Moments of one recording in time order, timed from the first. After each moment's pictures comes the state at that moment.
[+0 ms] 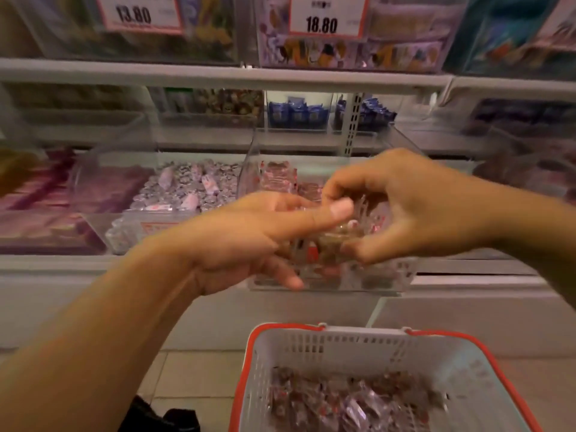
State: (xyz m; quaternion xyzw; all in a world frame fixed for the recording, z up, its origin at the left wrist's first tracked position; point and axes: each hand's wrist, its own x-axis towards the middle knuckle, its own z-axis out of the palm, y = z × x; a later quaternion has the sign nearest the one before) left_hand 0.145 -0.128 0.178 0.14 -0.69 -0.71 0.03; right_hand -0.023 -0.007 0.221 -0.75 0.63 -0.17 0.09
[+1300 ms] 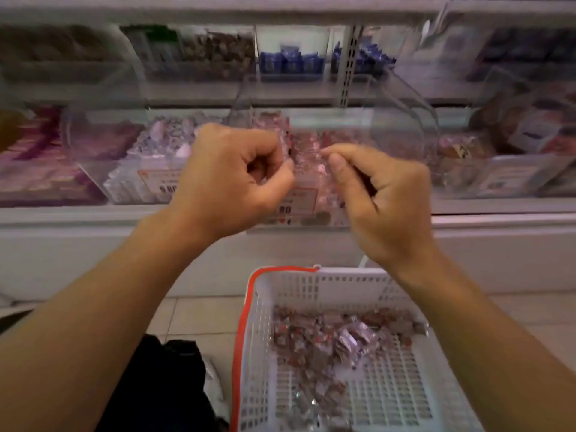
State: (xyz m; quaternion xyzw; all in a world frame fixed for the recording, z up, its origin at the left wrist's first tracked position) left_hand 0.152 -0.129 0.150 0.06 -0.88 -0.15 0.45; right_hand 0.009 0.006 0.112 -0.56 0.61 -0.52 -0.20
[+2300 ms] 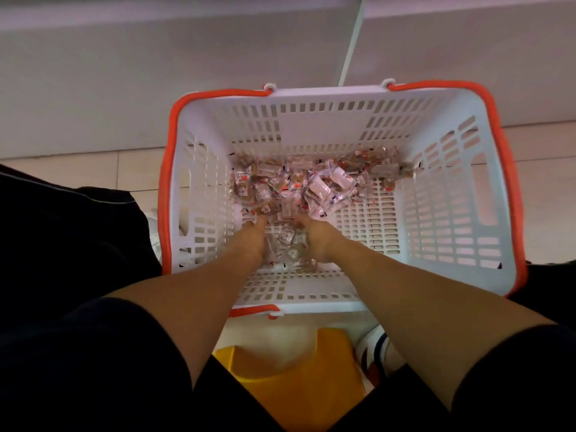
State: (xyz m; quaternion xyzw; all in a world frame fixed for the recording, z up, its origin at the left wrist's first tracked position) left_hand 0.163 0.021 -0.247 0.41 -0.82 -0.25 -0.31; right_hand 0.031 0.126 -0.267 -0.39 0.78 -0.06 0.49
